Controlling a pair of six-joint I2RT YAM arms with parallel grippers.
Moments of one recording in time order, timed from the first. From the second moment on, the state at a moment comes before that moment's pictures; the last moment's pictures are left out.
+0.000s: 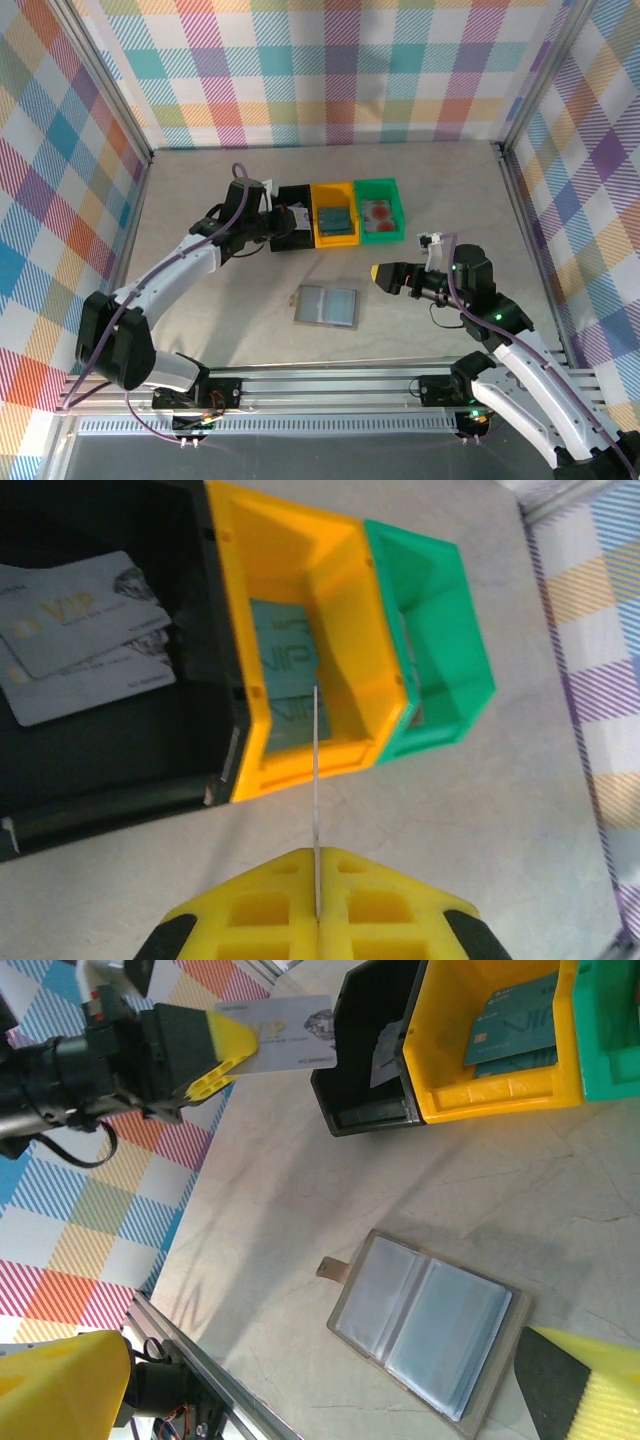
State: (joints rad) left arm -0.44 1.43 1.09 -0.34 0.22 -0.63; right arm 0.48 0.64 0.61 -0.40 -0.44 0.64
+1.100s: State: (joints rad) left arm -0.39 1.92 1.31 -0.19 0.03 -0.86; right arm 0.48 0.67 0.59 -0.37 -0.49 0.64
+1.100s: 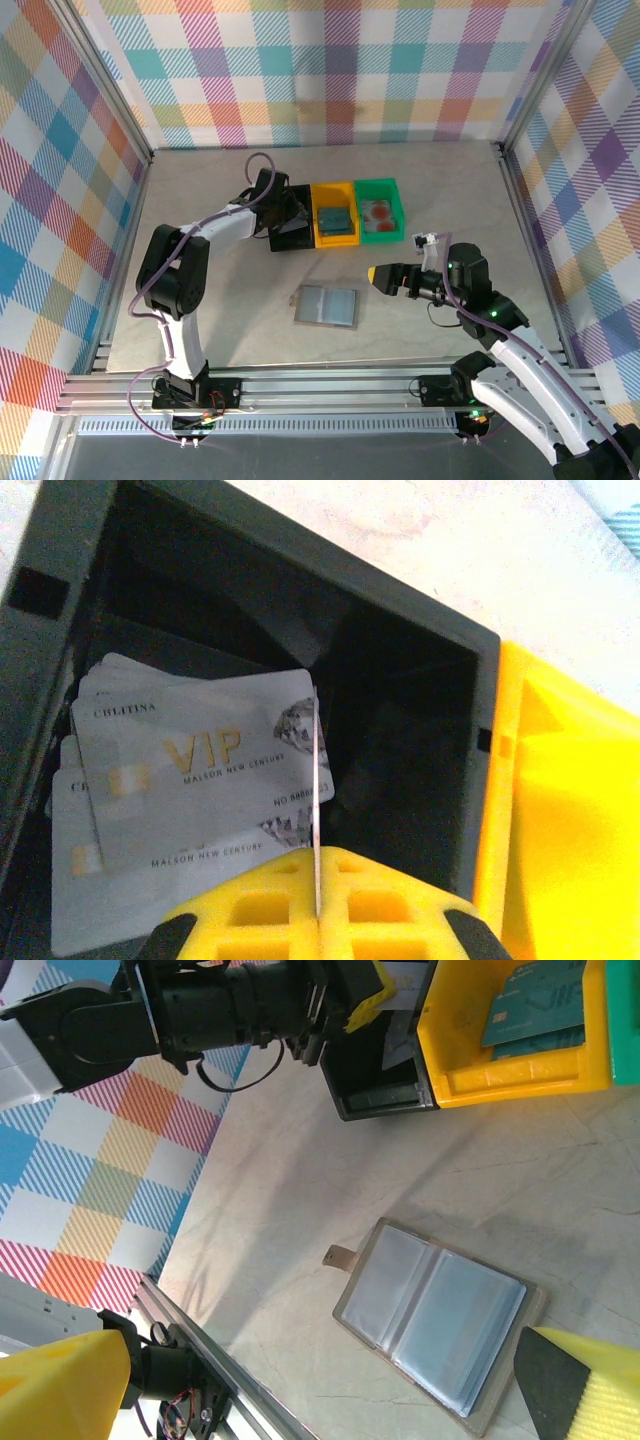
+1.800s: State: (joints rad) left arm -0.37 1.97 1.32 -0.11 0.09 -0.90; right arm 0.48 0.67 0.57 -0.36 -0.51 0.64
